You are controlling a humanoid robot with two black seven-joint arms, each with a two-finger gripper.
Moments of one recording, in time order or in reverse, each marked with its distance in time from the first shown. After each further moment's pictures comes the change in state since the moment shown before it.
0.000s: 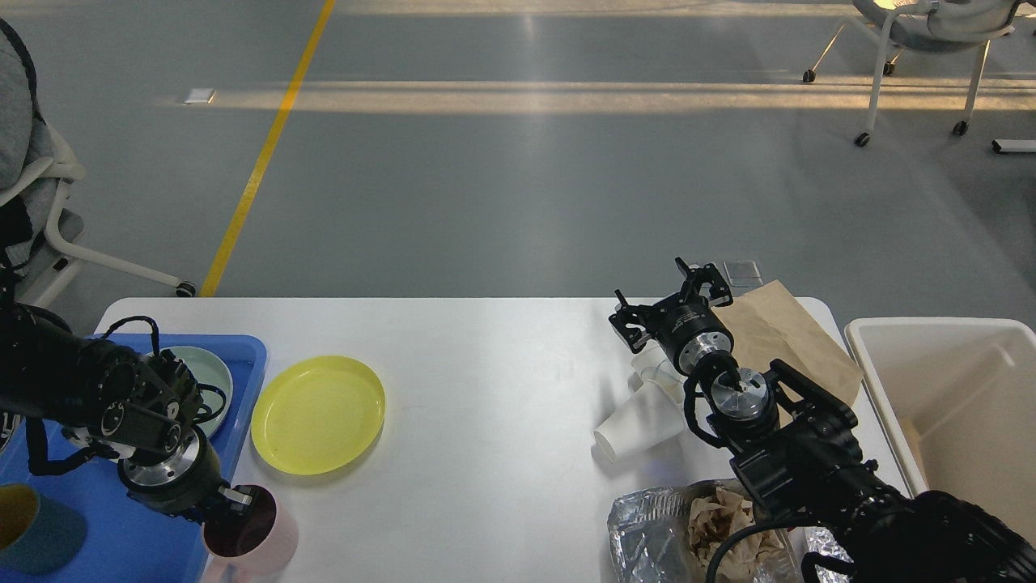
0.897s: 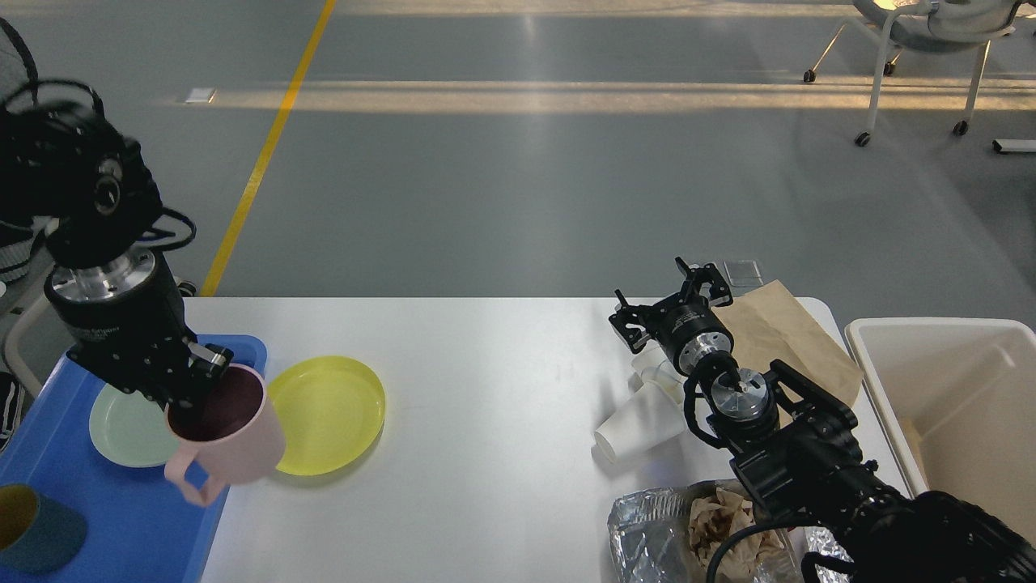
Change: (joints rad) left arm -0.712 0.118 -0.034 -0.098 0.002 -0.618 -0.015; right arm 0.000 0.000 0.000 0.000 0.000 0.000 0.000
